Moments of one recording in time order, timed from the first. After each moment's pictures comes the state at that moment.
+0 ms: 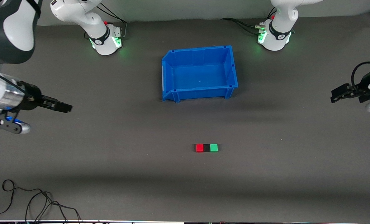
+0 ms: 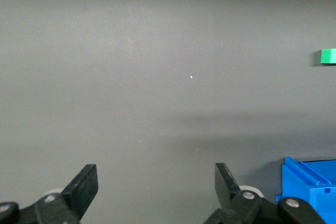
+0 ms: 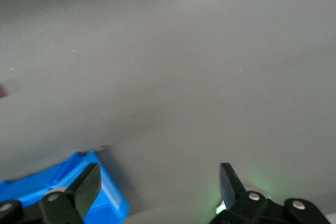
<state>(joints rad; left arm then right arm) 0.11 0.01 -0.08 -1.68 0.01 1.70 0.04 0.66 0.43 -0.79 -1.13 0.31 1.24 0.29</state>
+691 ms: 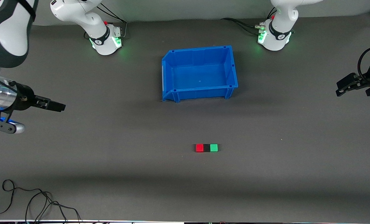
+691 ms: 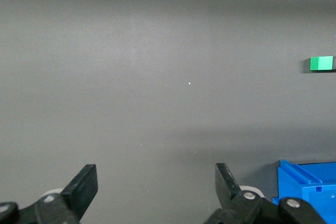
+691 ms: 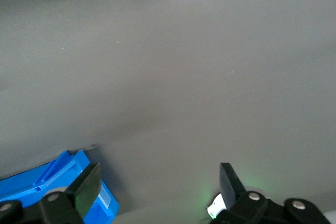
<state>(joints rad) 0.11 -0.04 -0.09 -1.68 0.01 1.70 0.04 0.59 0.42 -0.74 -1.15 0.30 1.24 0.27</state>
